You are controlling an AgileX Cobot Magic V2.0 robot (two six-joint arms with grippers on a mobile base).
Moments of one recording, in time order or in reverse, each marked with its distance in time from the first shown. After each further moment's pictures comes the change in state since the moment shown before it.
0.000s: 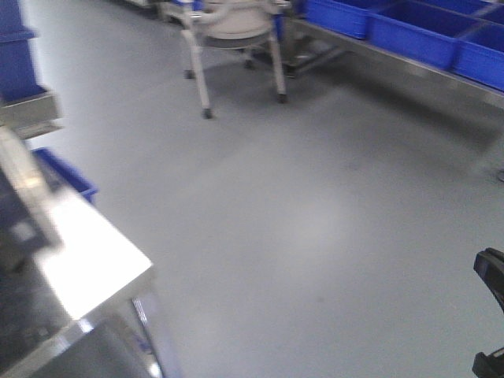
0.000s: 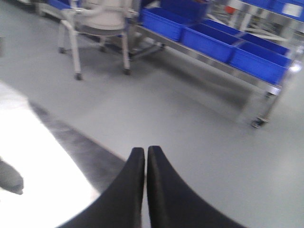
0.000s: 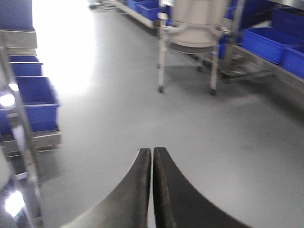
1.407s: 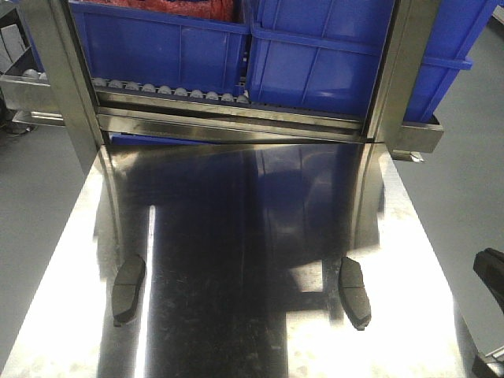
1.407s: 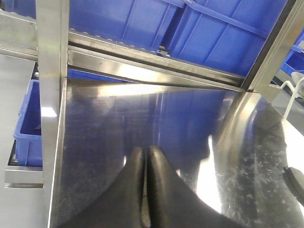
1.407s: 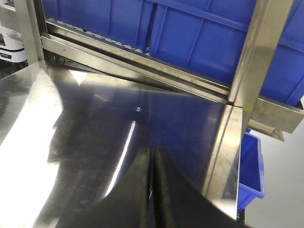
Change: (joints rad) left arm 0.000 0.000 0.000 0.000 0.001 0.000; right arm 0.000 0.000 0.000 0.000 0.000 0.000
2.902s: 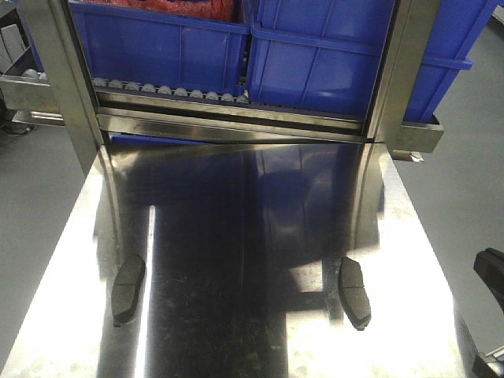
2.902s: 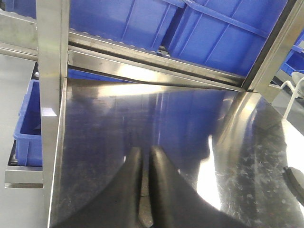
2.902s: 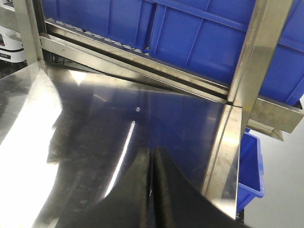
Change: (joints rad) left arm 0.000 0.000 0.000 0.000 0.000 0.000; right arm 0.000 0.000 0.000 0.000 0.000 0.000
